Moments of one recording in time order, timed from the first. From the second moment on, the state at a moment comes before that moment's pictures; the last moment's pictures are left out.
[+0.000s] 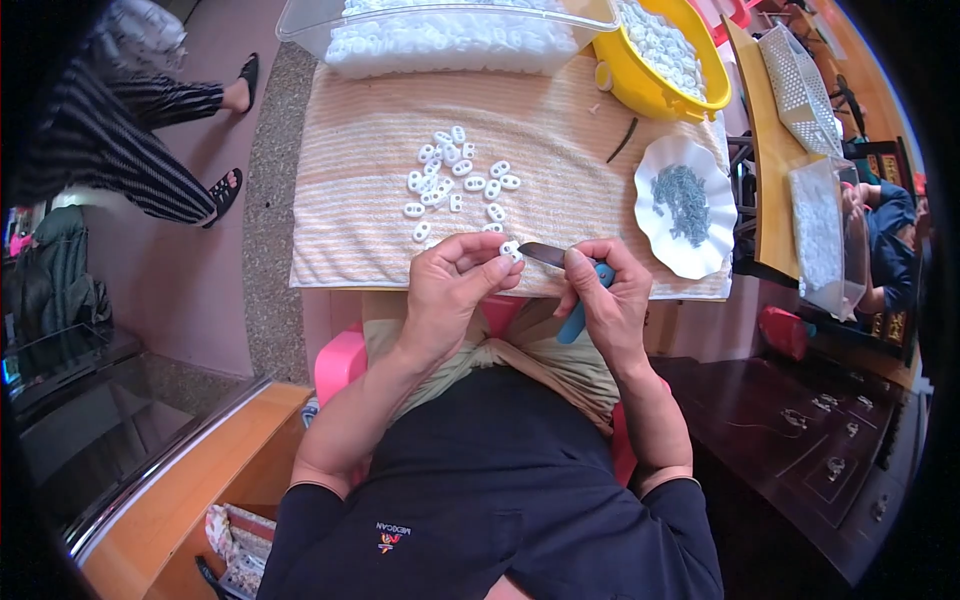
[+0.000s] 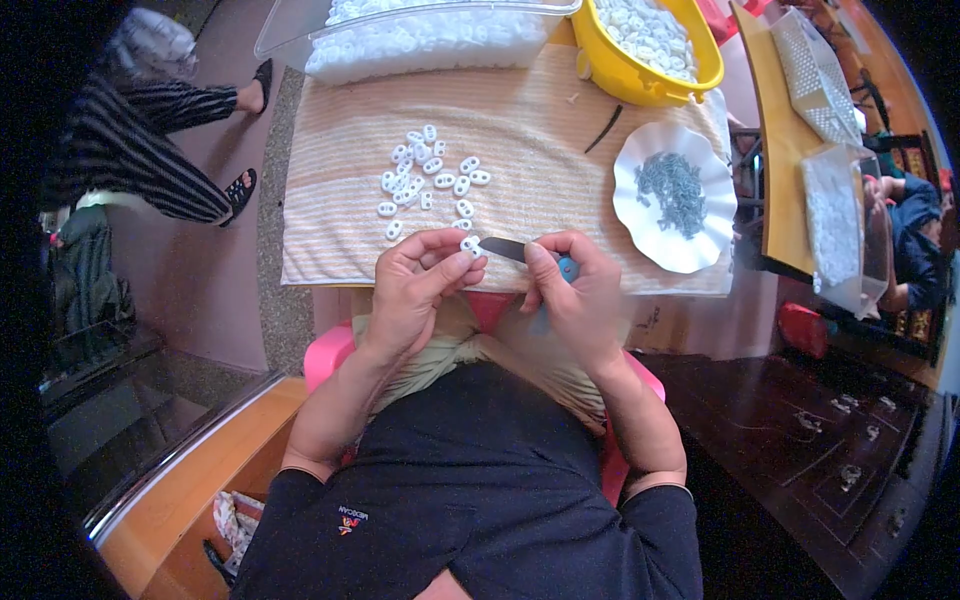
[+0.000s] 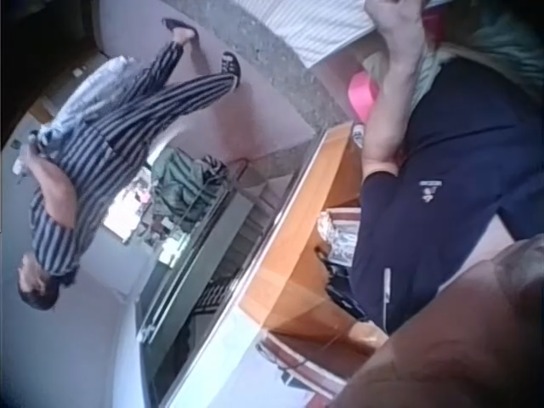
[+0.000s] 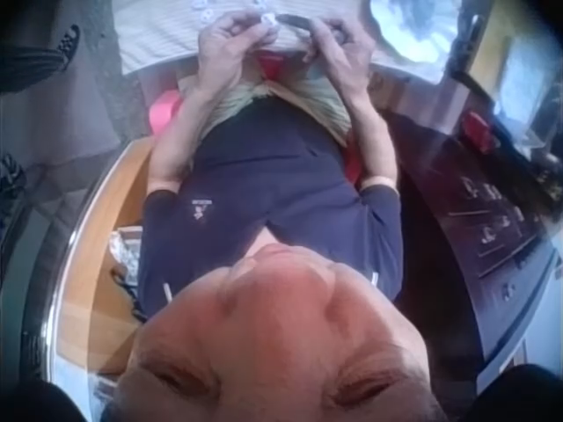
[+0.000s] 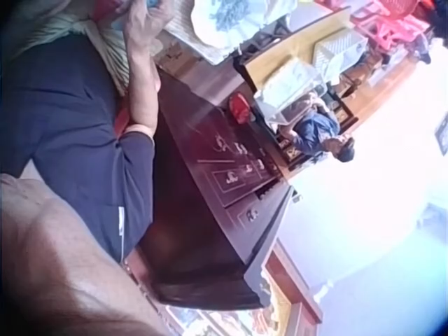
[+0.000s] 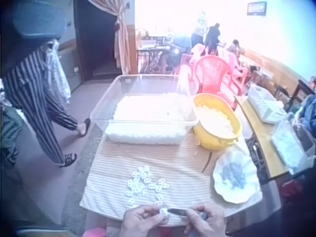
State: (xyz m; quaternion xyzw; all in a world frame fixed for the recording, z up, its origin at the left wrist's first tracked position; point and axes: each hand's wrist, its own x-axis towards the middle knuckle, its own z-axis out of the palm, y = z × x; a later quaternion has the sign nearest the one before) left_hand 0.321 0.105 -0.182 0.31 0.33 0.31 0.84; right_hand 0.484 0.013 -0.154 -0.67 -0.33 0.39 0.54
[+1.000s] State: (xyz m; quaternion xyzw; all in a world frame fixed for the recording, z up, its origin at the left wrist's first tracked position) left_hand 0.320 0.101 -0.181 0.36 0.33 0.32 0.81; right_hand 0.484 0.011 -0.149 -0.62 -0.28 0.48 0.54
